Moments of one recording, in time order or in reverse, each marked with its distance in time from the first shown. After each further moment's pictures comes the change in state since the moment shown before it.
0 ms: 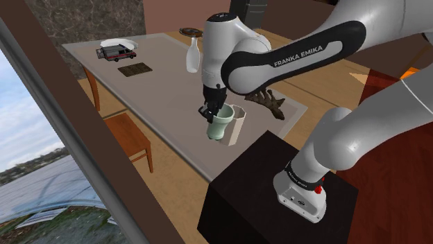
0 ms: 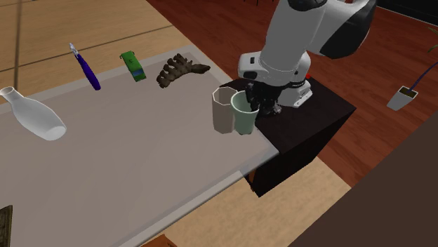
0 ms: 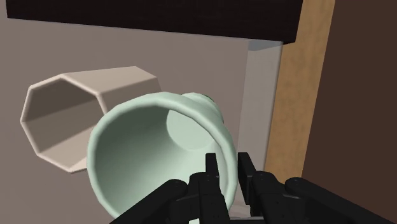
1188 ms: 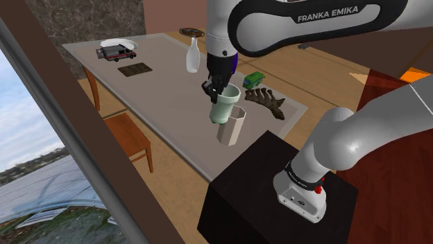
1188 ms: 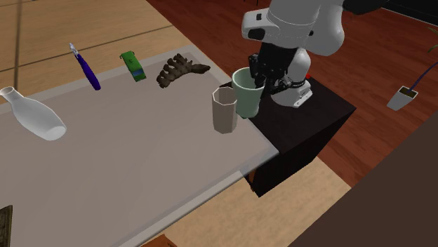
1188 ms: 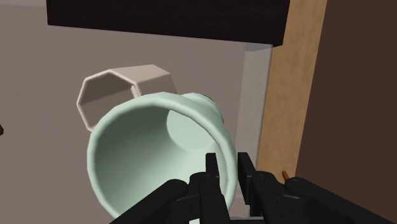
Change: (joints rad) arm 0.004 -0.089 -0.031 0.172 0.010 -0.257 -0.039
